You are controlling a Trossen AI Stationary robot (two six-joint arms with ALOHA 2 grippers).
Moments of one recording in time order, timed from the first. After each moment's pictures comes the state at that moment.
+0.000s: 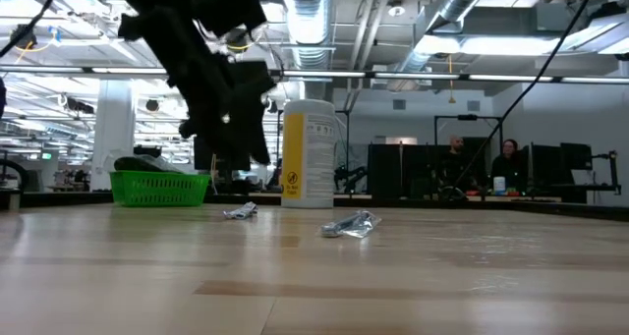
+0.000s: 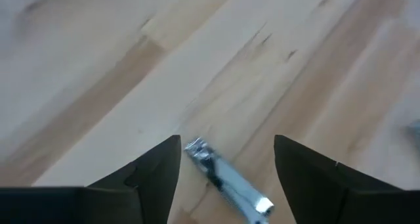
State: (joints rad) left arm -0.06 1.59 0.83 -0.23 -0.43 -0.65; right arm 0.46 1.33 1.39 -1.07 0.44 0.81
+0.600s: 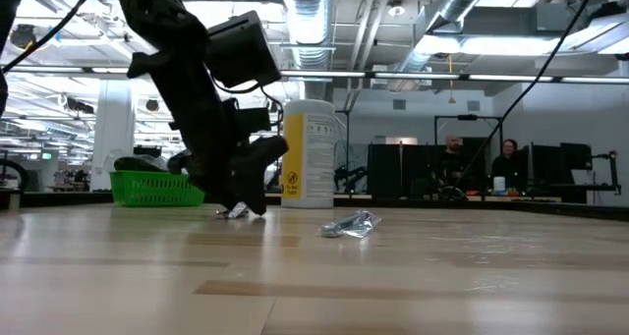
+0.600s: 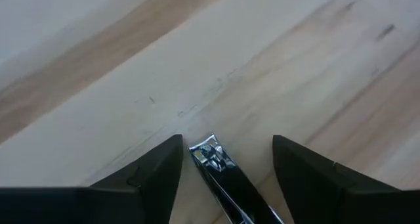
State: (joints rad) left arm -0.07 1.81 0.85 -0.21 -0.52 -0.87; right arm 0.46 1.33 1.39 -1.07 0.42 0.77
